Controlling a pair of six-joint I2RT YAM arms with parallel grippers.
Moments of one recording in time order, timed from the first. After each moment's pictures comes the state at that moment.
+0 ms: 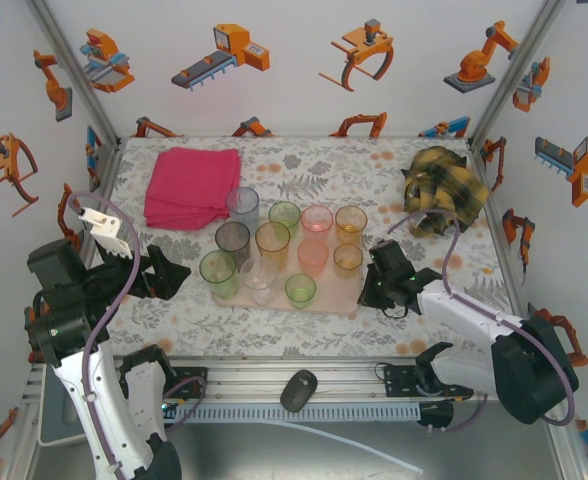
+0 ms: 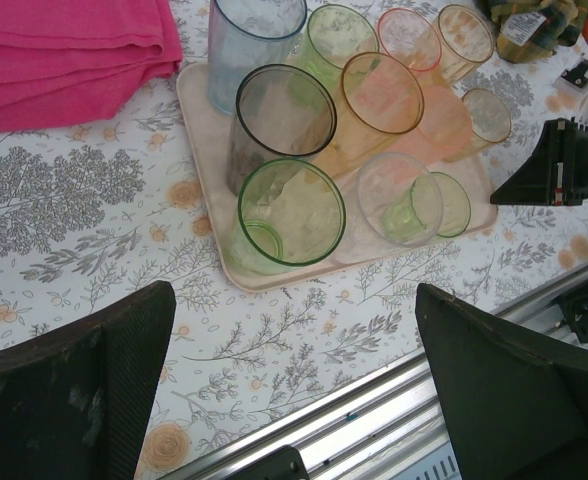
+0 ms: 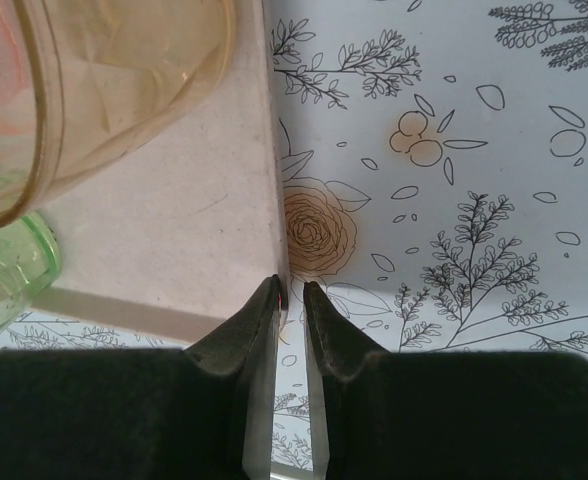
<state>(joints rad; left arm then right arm) 0.35 0.61 1.05 -1.09 0.81 0.19 0.53 1.15 0.50 -0.40 -0.04 0.71</state>
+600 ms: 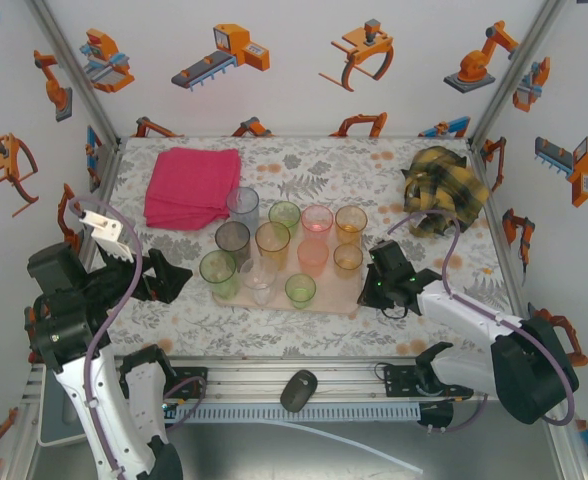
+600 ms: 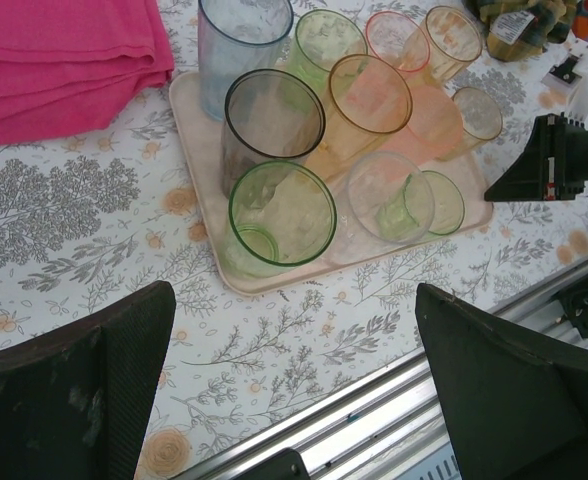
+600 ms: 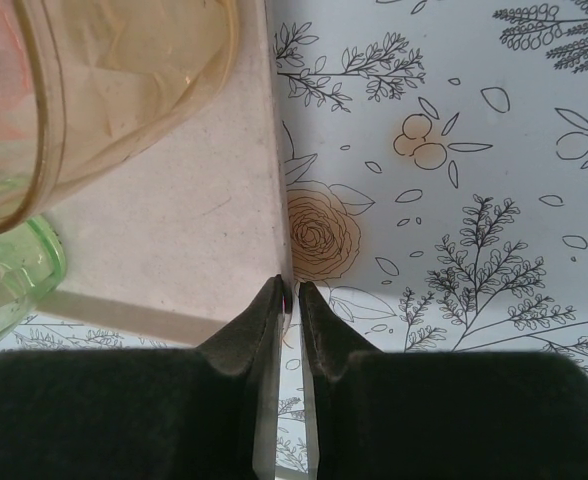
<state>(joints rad) 0.35 0.58 1.05 -1.10 0.83 0.21 0.53 1.15 0.49 -0.39 -0.04 0.72</state>
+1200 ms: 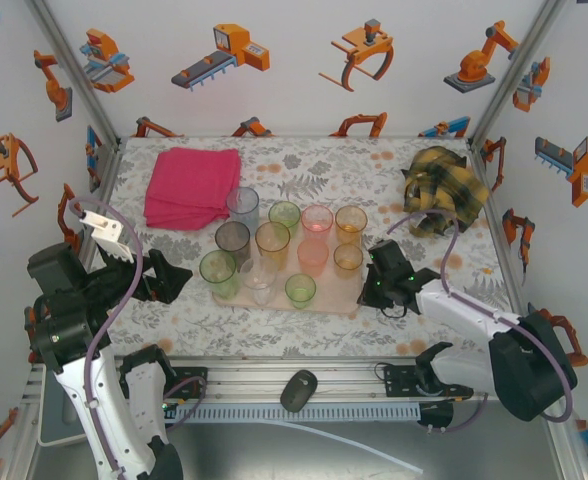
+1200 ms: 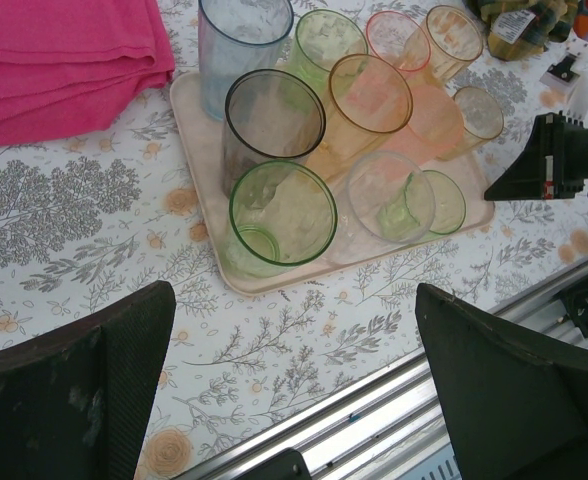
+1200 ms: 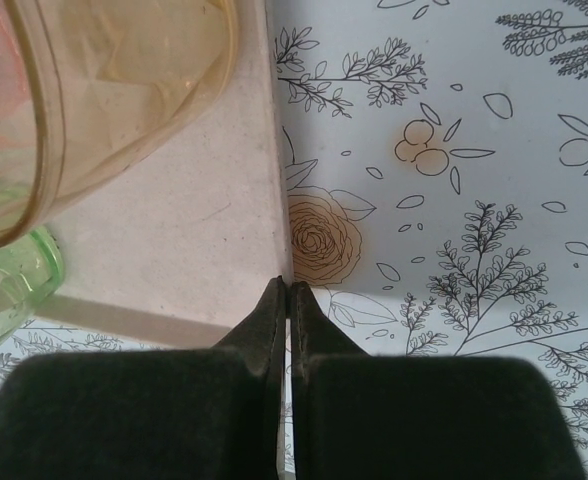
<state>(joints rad) 0.35 0.58 1.05 -1.10 0.83 0.21 0.53 1.18 0.50 -0.38 -0.04 0.72</state>
